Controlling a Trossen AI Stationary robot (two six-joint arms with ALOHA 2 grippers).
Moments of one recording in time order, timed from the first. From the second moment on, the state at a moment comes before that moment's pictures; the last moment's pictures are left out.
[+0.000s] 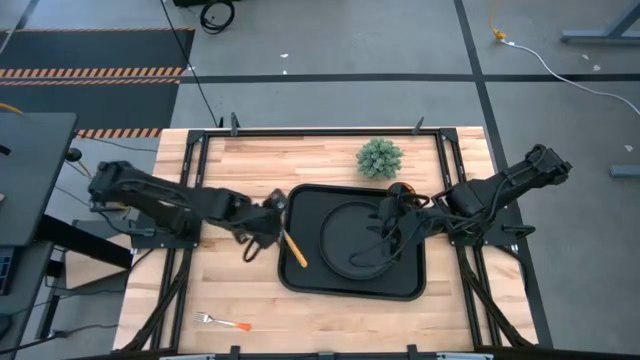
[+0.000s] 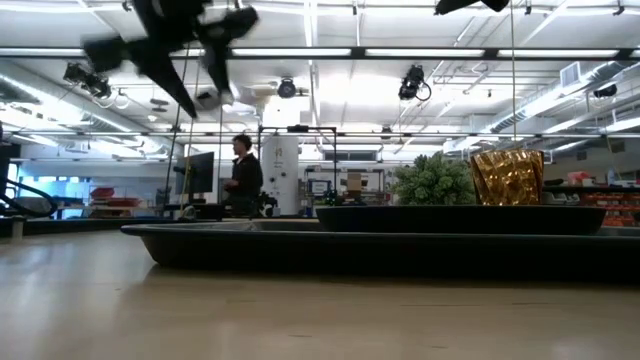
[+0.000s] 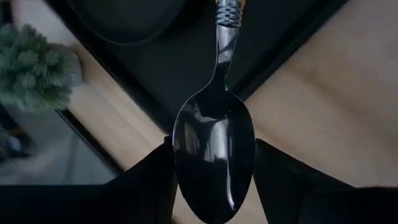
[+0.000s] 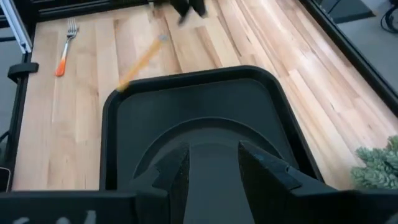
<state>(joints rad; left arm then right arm) -0.23 1.40 1.13 -0.88 -0.44 0.87 0.42 1.27 1.23 -0.79 0.50 0.51</state>
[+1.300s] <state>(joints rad) -0.06 1.83 1.12 -0.49 -0.48 1.60 0.51 1.27 1.23 -0.83 0.50 0.67</state>
